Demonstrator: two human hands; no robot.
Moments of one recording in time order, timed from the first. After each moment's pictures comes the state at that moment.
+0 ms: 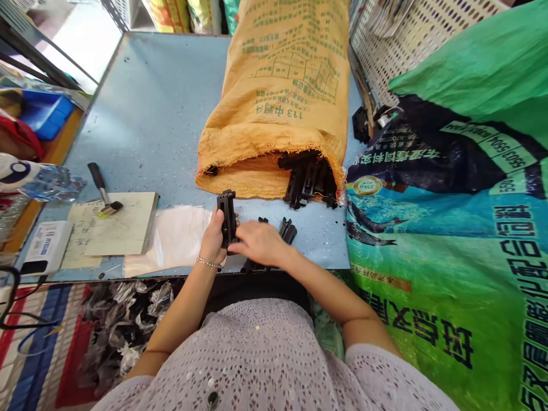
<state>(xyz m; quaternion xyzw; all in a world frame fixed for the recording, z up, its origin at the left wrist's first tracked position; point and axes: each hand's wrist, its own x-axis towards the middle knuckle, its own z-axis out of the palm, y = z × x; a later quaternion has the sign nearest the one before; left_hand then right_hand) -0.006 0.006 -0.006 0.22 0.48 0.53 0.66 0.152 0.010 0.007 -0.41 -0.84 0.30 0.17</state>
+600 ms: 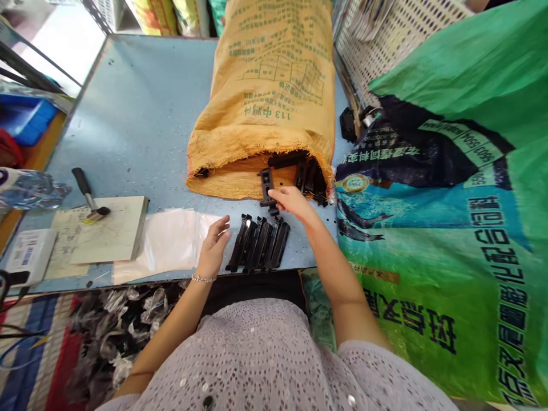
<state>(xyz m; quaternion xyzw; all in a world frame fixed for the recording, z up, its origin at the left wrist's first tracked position) -0.003 -0.020 -0.034 0.39 0.55 0.48 0.56 0.231 0.087 0.007 -0.65 -0.58 0.45 0.19</state>
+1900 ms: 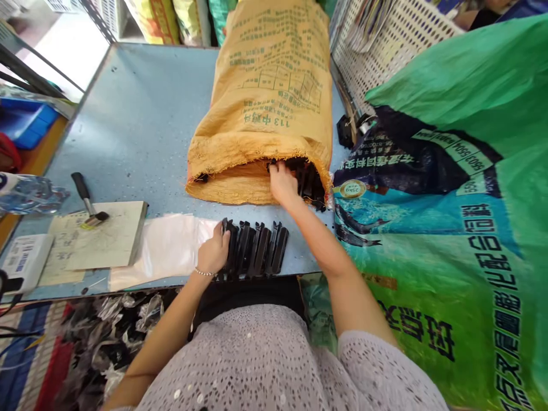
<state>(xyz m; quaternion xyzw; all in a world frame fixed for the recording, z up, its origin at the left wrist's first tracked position) -0.015 -0.001 -0.026 0.62 0.73 0.02 0.27 0.214 0.144 0.009 -0.67 -0.74 0.05 0.04</state>
